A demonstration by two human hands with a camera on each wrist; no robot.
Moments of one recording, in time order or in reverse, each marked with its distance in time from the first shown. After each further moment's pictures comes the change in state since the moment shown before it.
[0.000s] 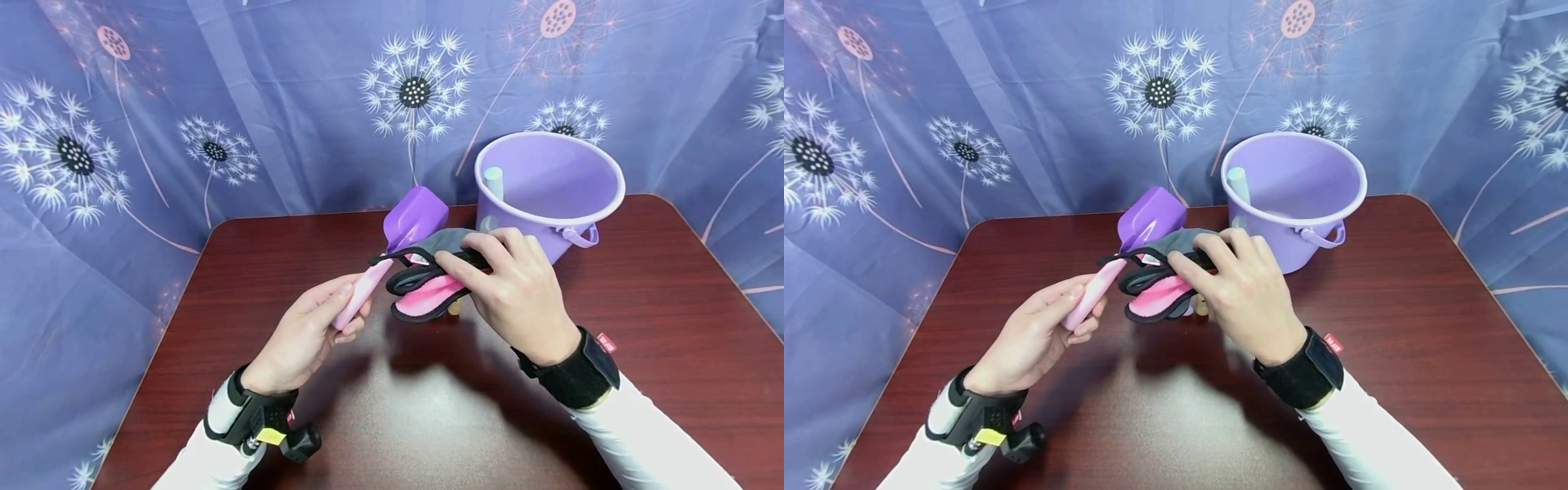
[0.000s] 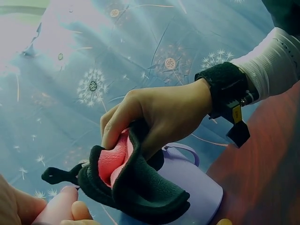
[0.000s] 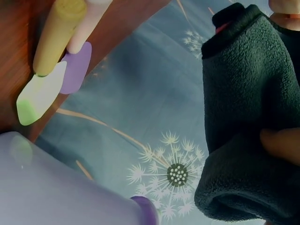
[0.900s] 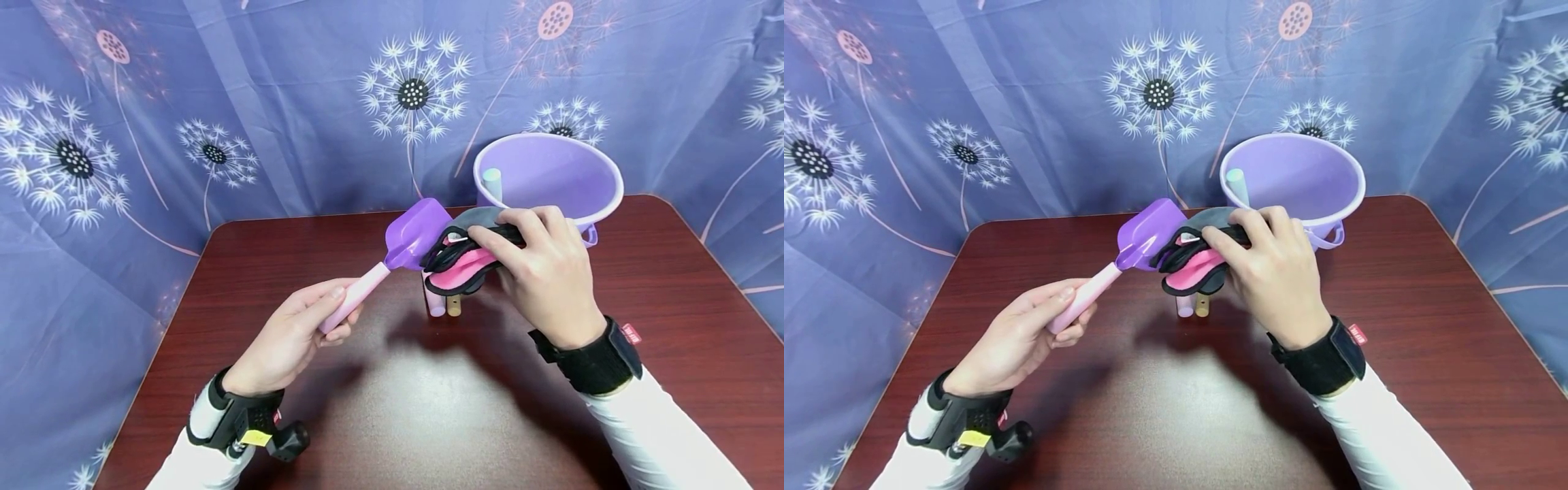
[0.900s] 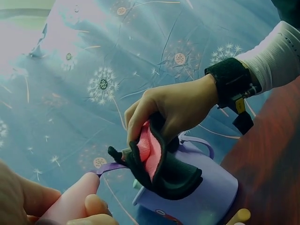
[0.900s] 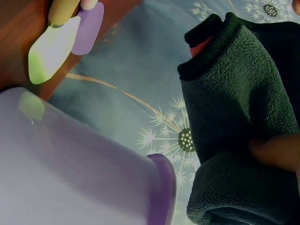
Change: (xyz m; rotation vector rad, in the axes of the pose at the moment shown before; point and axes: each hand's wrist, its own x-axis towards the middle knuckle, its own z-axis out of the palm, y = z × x) left_hand -0.008 0.012 -0.010 0.048 -0.057 -0.009; right_hand -0.002 0.028 -0.014 -0.088 0.026 0.106
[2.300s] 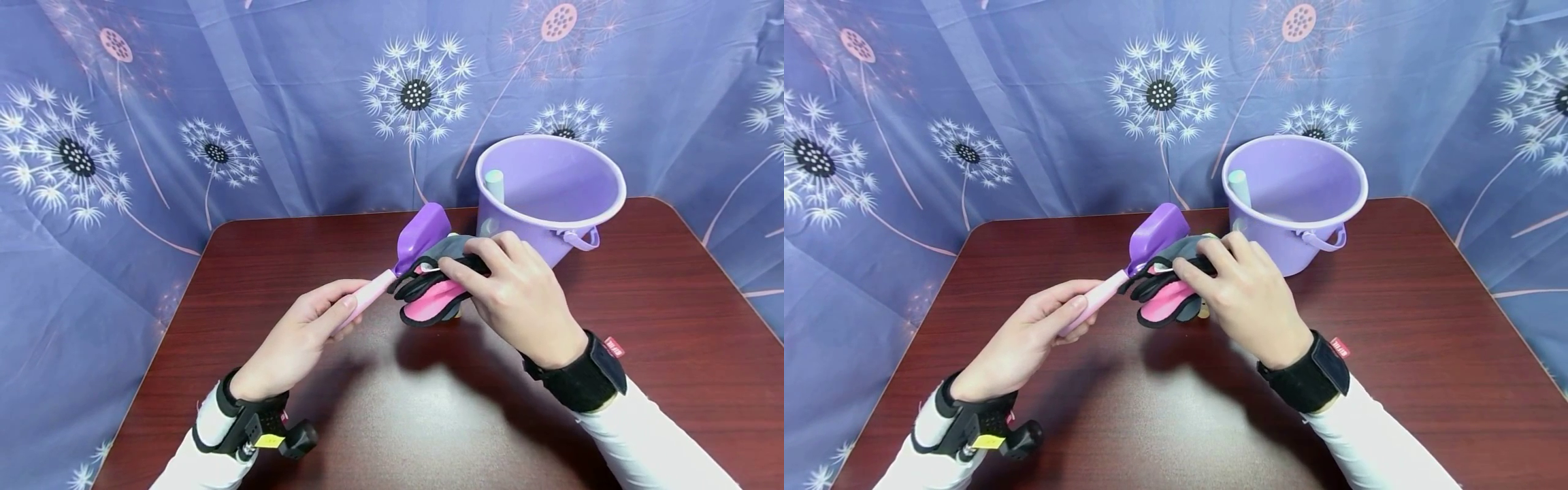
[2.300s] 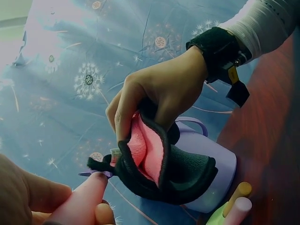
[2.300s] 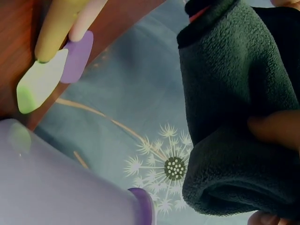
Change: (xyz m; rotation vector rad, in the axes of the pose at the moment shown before) left_hand 0.002 -0.001 0.008 0.350 0.099 0.011; right_hand -0.006 -0.022 0.009 0.094 -0.150 -0.137
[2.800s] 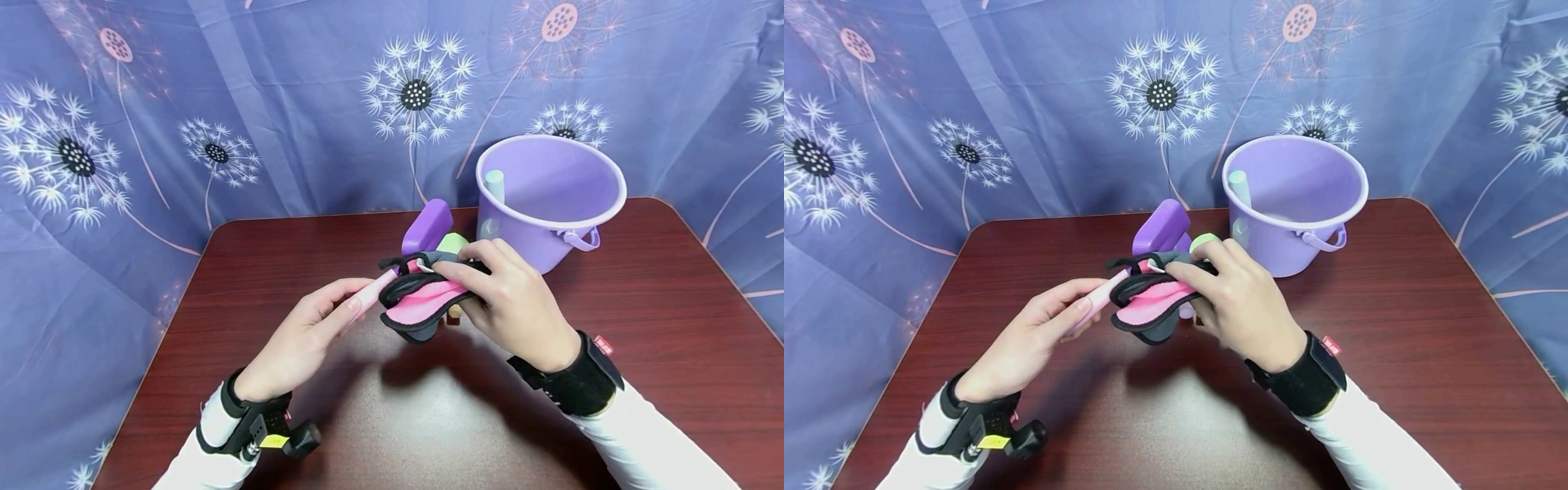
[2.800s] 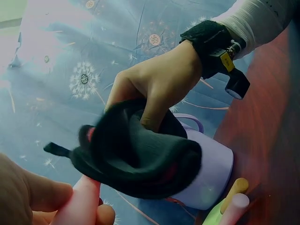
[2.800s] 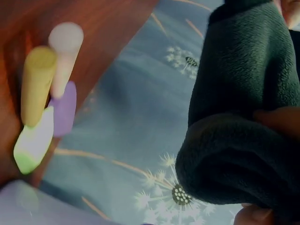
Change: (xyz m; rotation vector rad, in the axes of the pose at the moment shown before) left_hand 0.002 -0.001 0.001 0.115 0.000 0.061; right_hand -0.002 -0.005 0.004 0.229 -0.023 0.094
